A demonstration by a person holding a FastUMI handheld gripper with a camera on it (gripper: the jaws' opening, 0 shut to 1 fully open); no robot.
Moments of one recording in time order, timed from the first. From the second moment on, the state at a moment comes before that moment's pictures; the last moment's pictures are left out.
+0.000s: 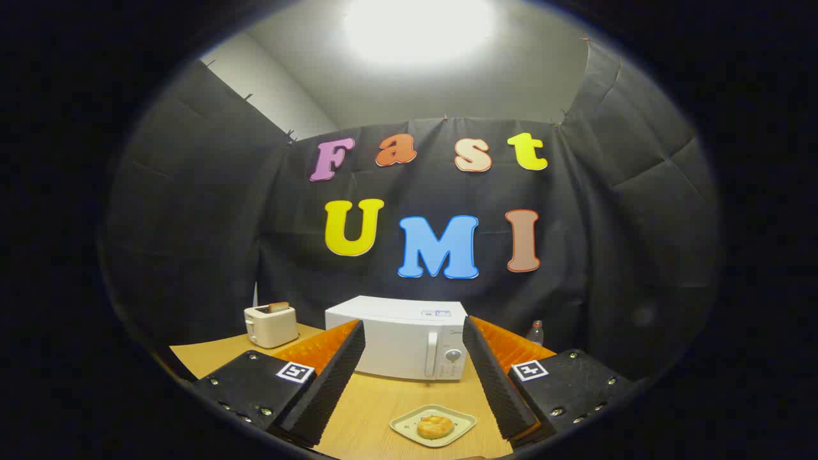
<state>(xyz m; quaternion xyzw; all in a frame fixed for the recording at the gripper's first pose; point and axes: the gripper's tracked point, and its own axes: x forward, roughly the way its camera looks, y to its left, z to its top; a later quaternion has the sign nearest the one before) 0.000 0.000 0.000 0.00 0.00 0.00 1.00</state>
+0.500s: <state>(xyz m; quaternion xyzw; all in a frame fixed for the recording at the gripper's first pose) 0.002 -0.001 -0.002 0.01 0.00 -0.01 1.00</state>
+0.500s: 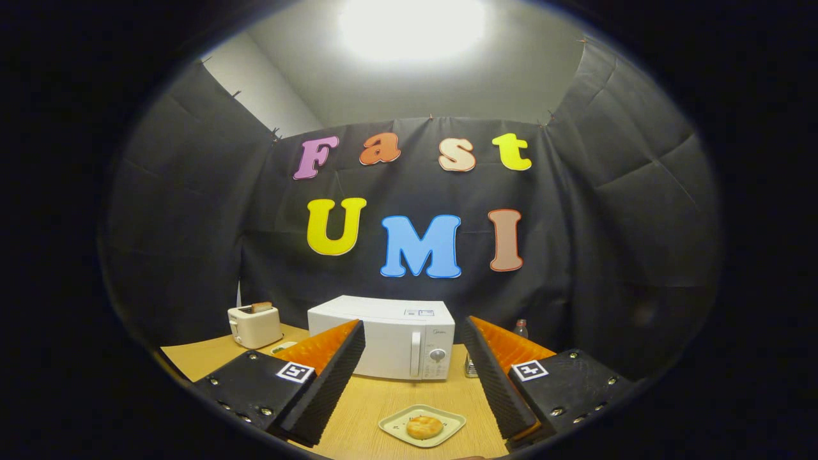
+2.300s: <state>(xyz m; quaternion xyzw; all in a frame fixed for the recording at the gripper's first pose) 0.193 0.027 -0.142 0.01 0.07 0.01 1.00</state>
